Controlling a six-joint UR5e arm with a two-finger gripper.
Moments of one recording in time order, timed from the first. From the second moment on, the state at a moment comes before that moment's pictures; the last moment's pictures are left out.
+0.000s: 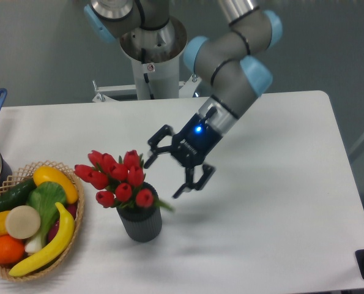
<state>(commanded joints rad) 2.70 -1.74 -1.85 -0.83 0.85 1.35</state>
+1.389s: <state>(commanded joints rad) 3.01 -1.57 -1.69 -1.14 1.36 1.72</state>
